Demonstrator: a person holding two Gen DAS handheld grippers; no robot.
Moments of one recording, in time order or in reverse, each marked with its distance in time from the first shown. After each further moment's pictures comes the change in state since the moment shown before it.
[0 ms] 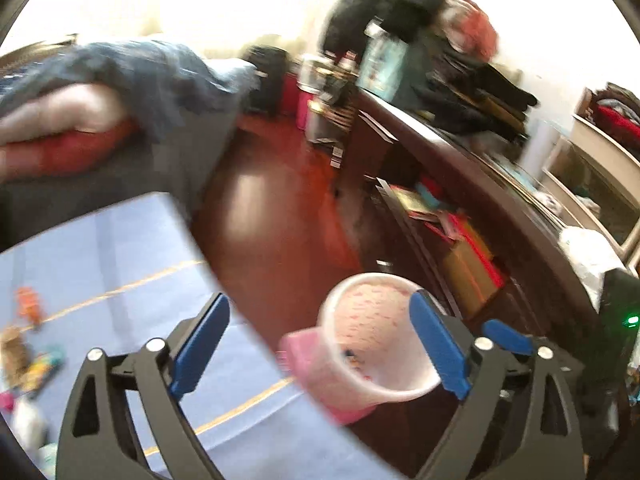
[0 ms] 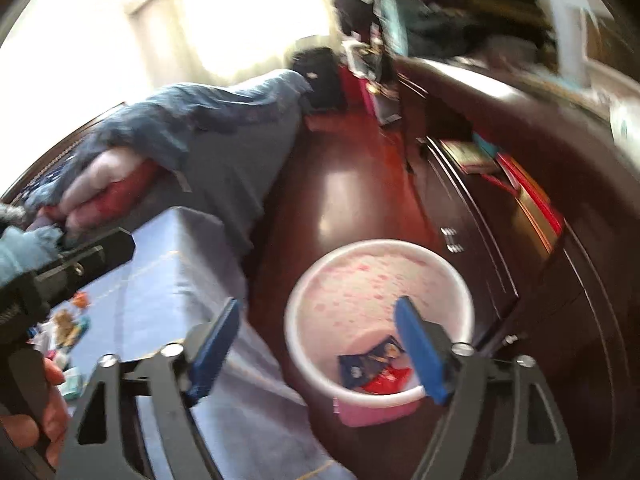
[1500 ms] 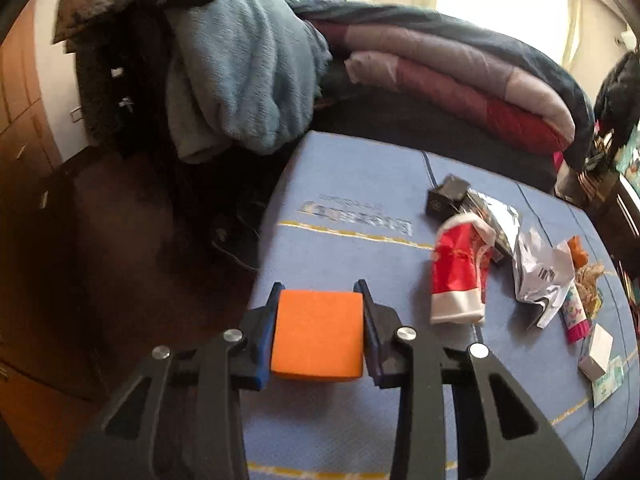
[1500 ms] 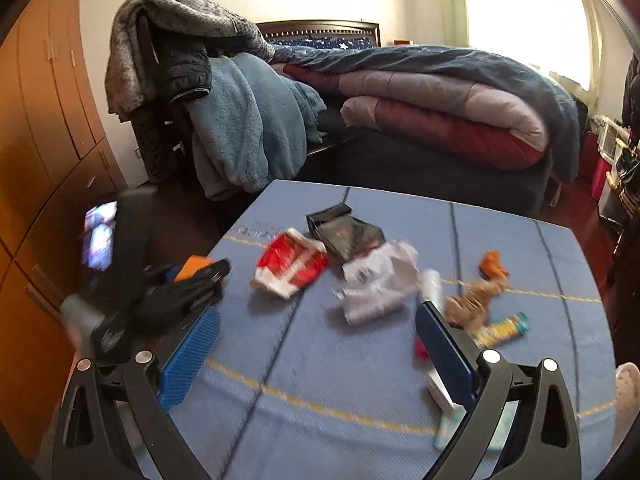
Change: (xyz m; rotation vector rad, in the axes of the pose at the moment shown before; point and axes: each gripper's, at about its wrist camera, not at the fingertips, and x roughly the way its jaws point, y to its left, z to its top) left arm -0.225 0.424 -0.143 -0.489 -0.001 0.695; right arm -0.014 0.457 -0.114 -0.614 0.165 0.521
